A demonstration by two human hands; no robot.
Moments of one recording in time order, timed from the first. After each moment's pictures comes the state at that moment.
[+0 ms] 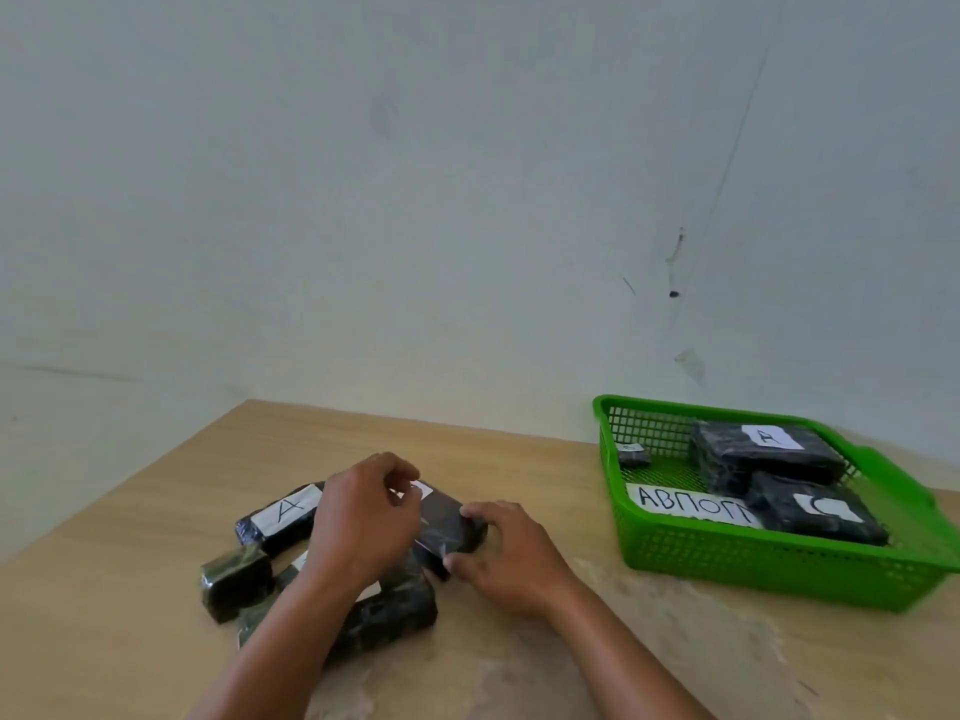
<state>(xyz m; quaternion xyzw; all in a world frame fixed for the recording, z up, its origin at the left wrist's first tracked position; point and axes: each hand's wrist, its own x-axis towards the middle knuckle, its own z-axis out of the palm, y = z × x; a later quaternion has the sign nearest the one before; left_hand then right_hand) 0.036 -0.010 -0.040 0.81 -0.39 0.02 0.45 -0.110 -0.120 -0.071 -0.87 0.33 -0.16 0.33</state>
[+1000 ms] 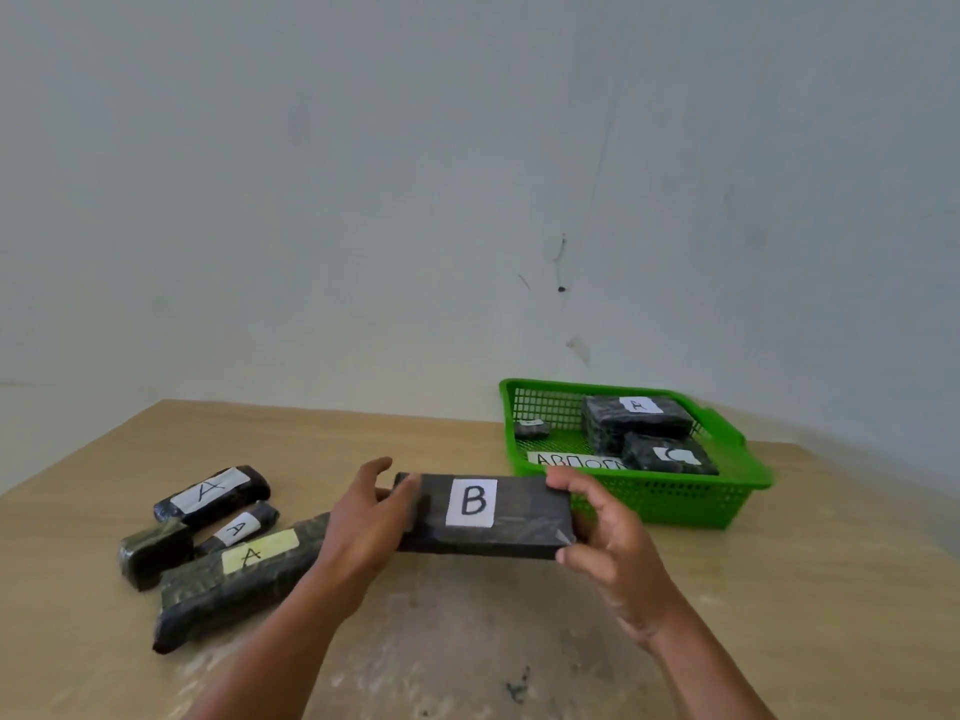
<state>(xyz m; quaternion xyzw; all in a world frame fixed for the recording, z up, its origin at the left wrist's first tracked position) -0.069 -0.008 -0.042 0.69 -0.32 -0.29 0.58 -0.304 -0.125 -0.076 -0.67 0.21 -0.39 0.59</state>
